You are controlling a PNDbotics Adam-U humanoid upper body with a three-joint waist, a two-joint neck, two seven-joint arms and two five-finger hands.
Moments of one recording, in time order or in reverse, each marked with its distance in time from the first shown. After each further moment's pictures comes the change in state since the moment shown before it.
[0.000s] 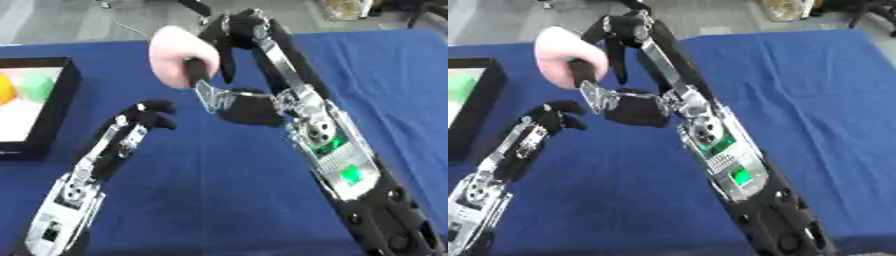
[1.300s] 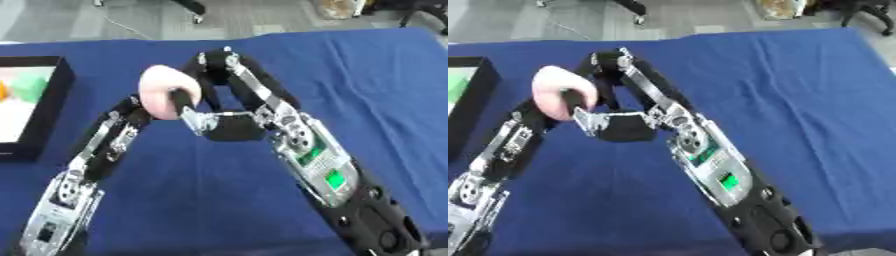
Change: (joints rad) left arm -0.015 0.000 -0.012 -0.048 0.104 -0.062 -0.025; right arm 0.012 -0.002 0.054 0.095 -0.180 0.057 0.060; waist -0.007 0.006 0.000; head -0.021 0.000
